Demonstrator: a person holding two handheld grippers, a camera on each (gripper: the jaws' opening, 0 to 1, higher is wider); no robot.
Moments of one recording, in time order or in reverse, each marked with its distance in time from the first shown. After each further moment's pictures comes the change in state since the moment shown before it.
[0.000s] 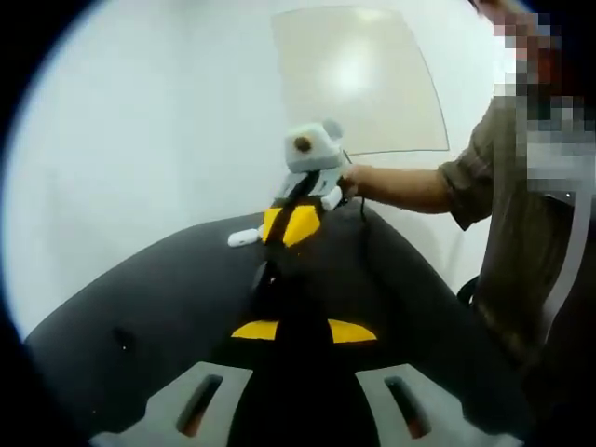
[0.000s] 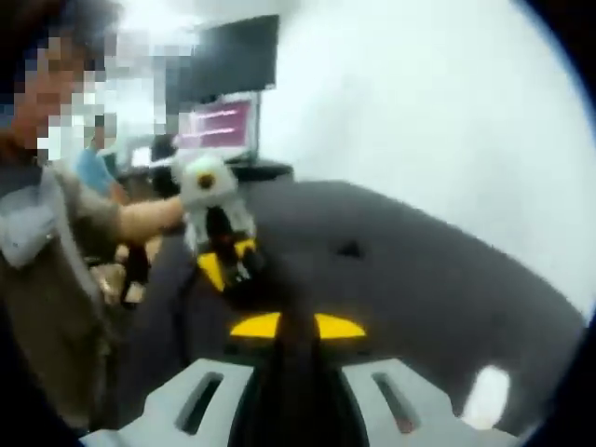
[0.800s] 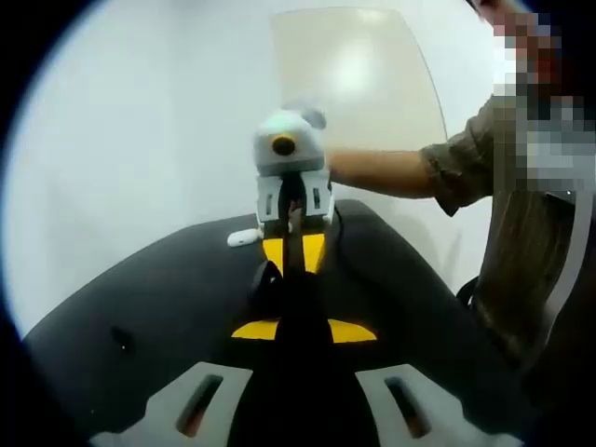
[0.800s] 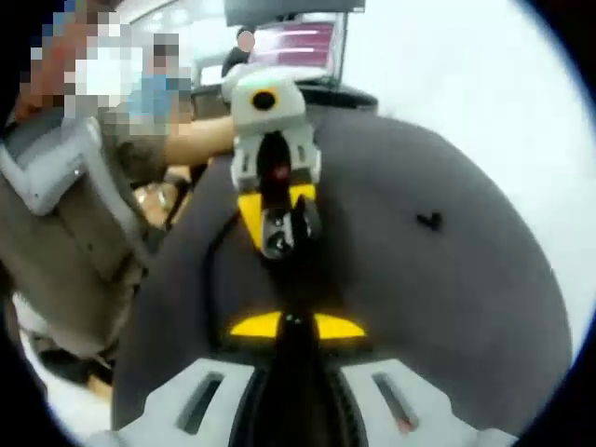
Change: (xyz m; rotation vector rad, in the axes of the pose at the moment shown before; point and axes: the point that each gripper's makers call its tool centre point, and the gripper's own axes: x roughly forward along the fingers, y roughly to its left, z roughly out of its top) left arm 0.000 0.000 0.000 -0.005 -0.001 -0.004; right arm 0.032 0.022 -0.026 -0.075 0.247 0.312
